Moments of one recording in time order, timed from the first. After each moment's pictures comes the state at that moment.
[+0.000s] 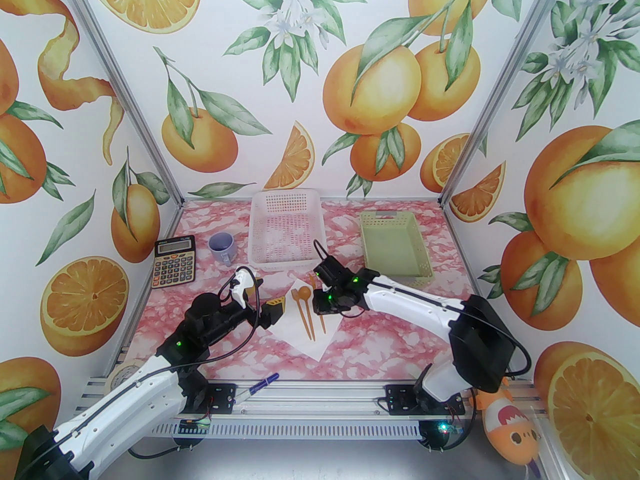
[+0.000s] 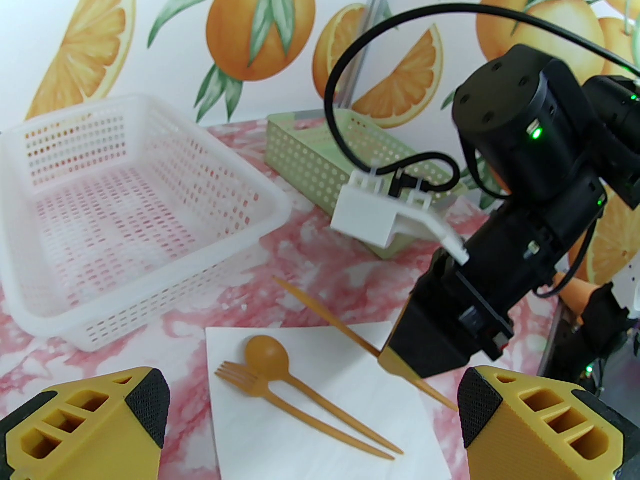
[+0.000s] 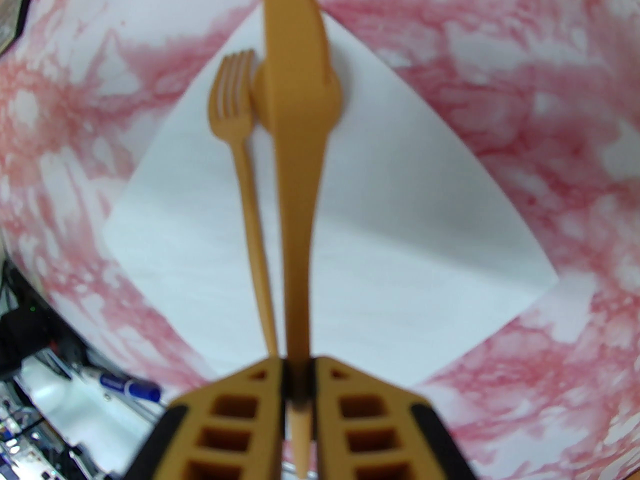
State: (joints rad) left arm -0.62 0.66 0.32 0.13 0.20 -0.23; right arm 0.82 1.60 1.04 -0.60 -0.16 0.66
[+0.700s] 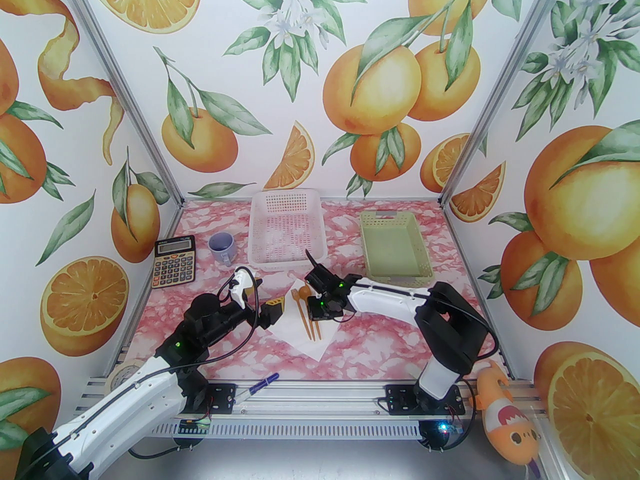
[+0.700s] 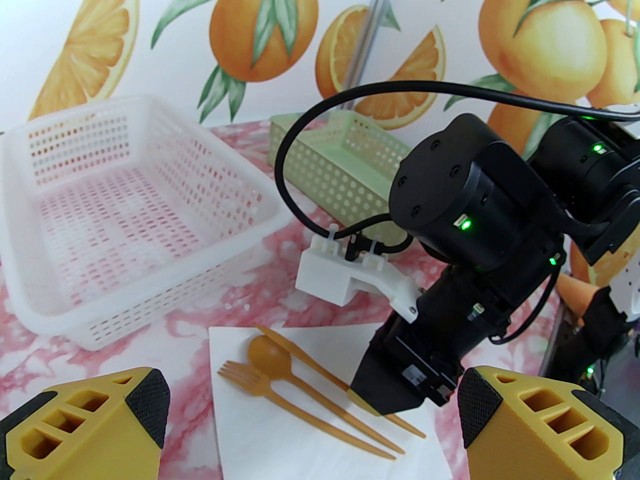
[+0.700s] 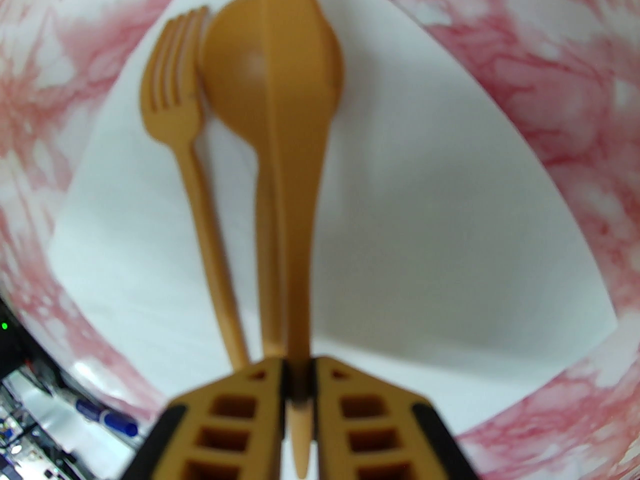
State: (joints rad) left arm -0.62 0.64 0.32 0.13 0.19 -0.23; right arm 0.84 1.74 1.02 -0.50 -0.15 0.67
